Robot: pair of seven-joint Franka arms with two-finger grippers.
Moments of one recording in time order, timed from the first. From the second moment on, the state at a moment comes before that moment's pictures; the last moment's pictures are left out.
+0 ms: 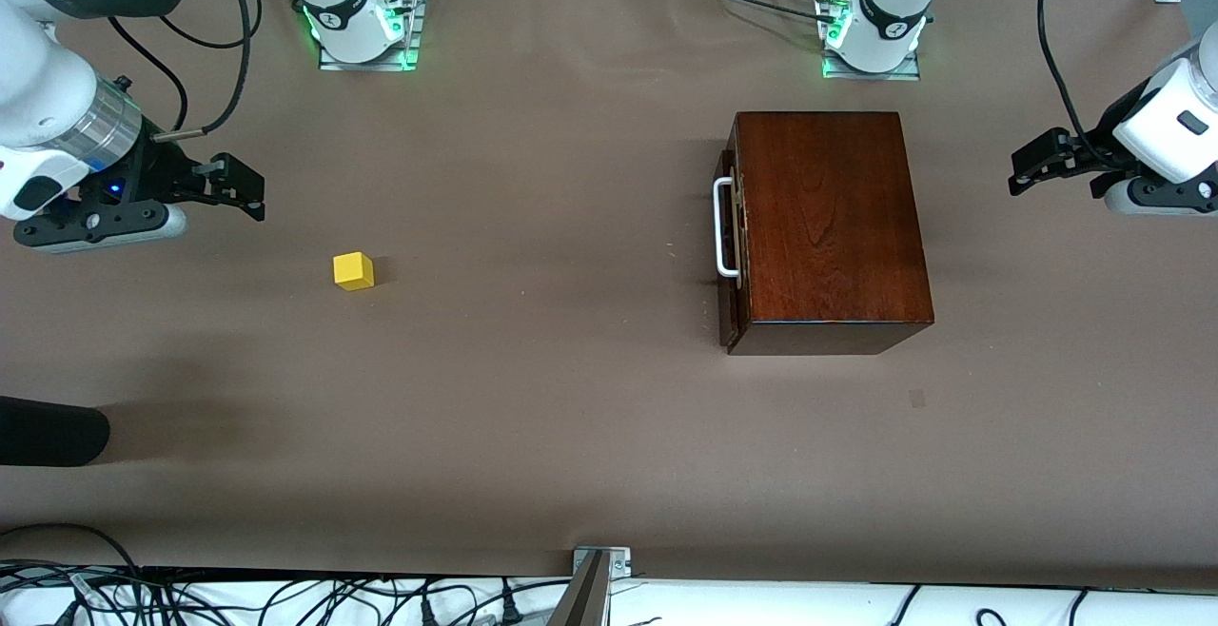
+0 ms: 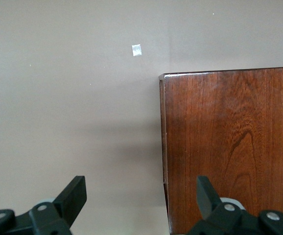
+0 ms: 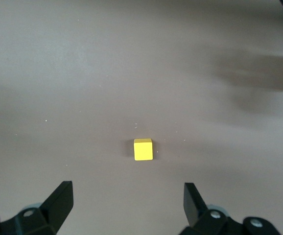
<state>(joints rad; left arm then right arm) -0.05 0.04 0.01 -1.58 0.03 1.51 -0.01 0.24 0.12 -0.08 -1.54 0.01 1.68 -0.01</state>
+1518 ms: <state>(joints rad) -0.06 0.09 -0.27 -1.56 0.03 1.53 -0.24 0.24 0.12 -0.08 -1.54 0.01 1.68 -0.01</state>
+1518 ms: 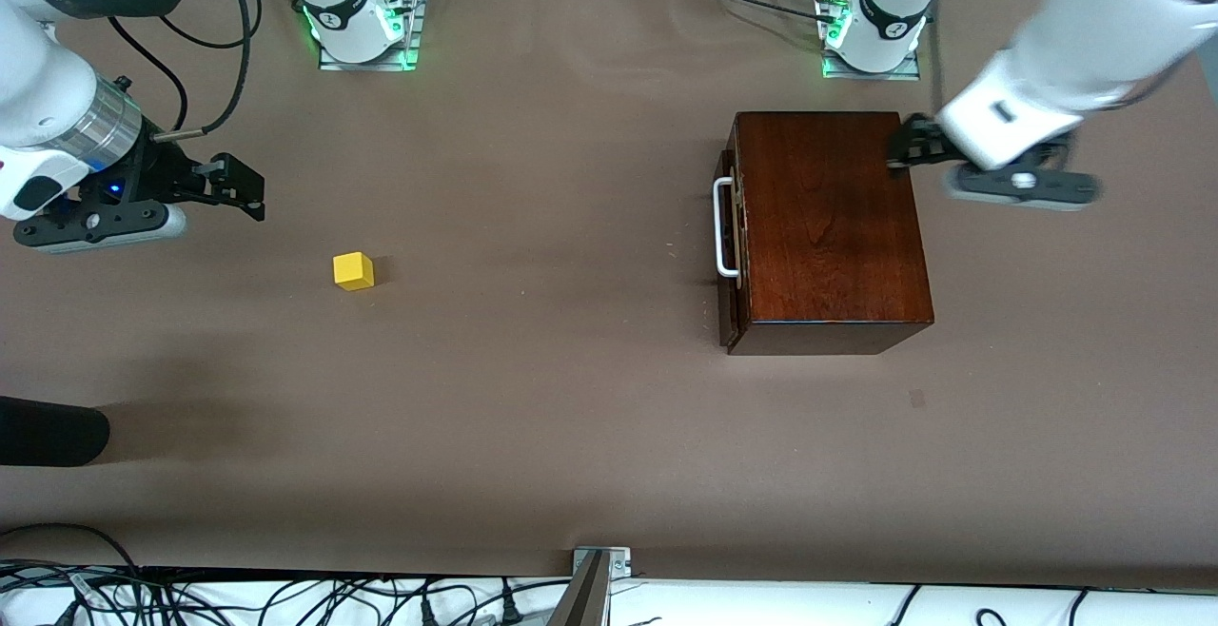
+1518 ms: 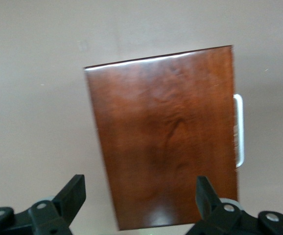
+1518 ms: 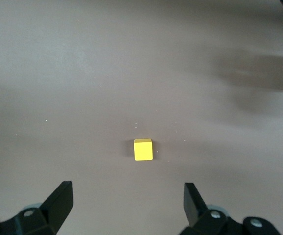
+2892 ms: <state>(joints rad) -0.36 0.38 -0.44 -1.73 0.28 1.84 -0.82 0.24 0.12 -0.08 -1.54 -0.02 1.68 -0.01</state>
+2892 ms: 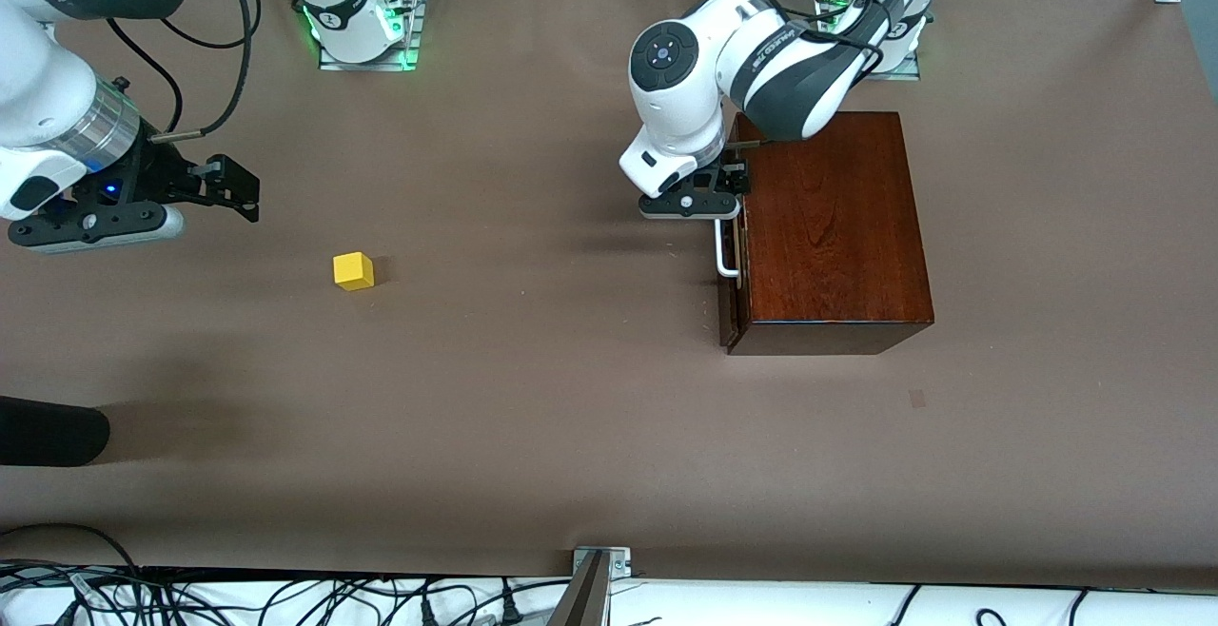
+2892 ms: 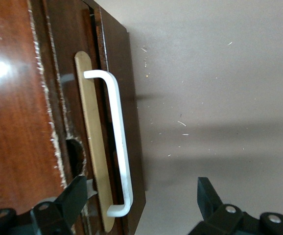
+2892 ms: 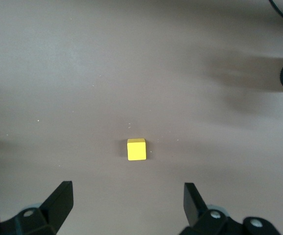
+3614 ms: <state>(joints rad) -0.37 0.45 -0.44 -1.78 0.36 1.91 -0.94 0.25 0.12 -0.06 -1.54 -0.02 1.71 -0.01</state>
